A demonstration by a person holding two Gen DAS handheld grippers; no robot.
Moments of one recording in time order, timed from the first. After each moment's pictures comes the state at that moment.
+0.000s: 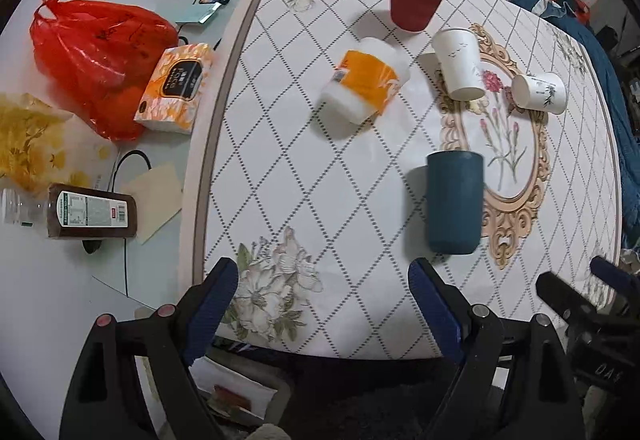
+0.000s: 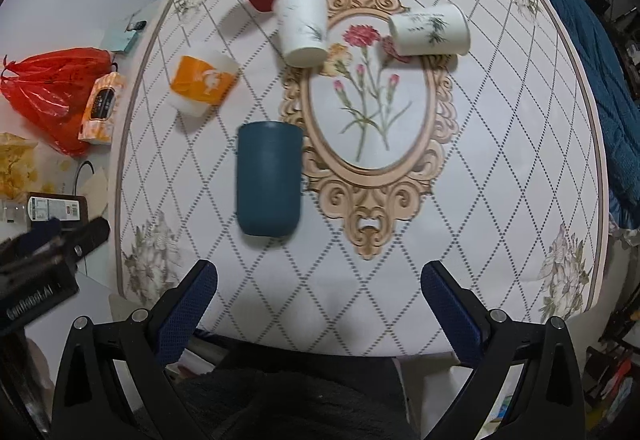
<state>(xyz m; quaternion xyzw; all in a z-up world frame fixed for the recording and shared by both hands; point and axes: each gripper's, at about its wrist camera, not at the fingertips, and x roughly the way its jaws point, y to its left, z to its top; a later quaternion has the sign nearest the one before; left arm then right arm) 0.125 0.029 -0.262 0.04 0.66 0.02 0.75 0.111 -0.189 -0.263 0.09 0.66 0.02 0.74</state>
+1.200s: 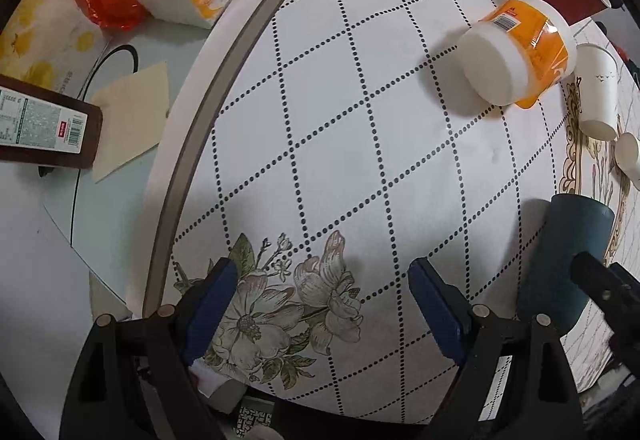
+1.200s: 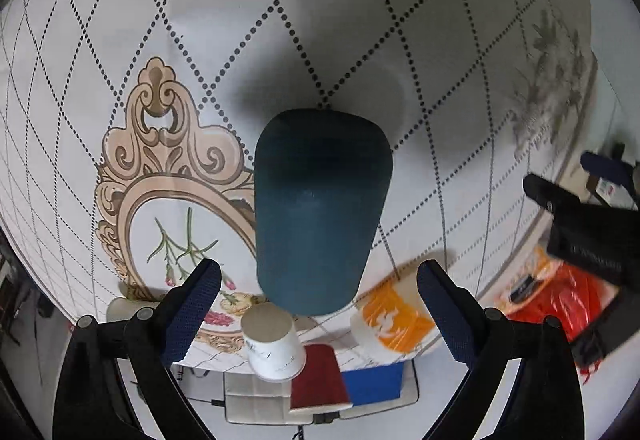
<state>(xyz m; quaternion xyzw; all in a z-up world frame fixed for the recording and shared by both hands) 0.144 0.103 -0.383 -0.07 0.70 0.15 0.70 0.078 -0.119 -0.395 0.89 0.03 -0.46 -0.04</state>
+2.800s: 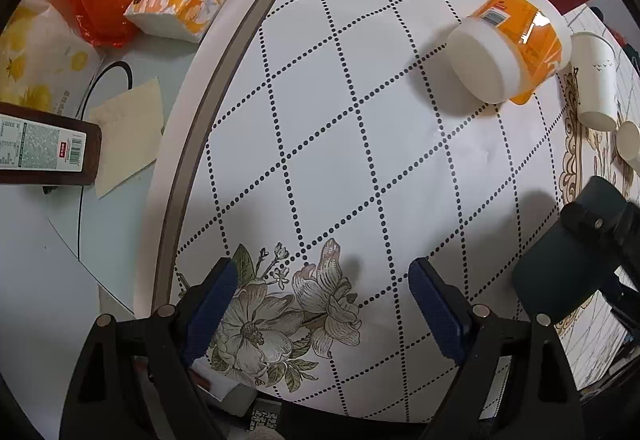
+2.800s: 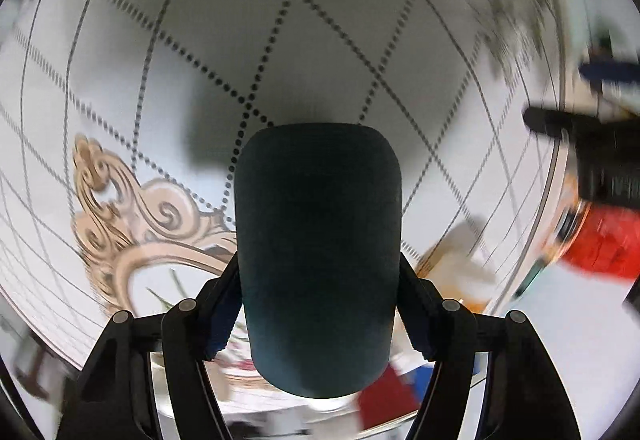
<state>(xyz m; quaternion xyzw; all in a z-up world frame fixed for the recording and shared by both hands) 0.149 0.086 -0.387 -0.04 0.70 0.14 0.70 0.096 -0.066 -0.413 0.86 -0.11 -0.47 -0.20</state>
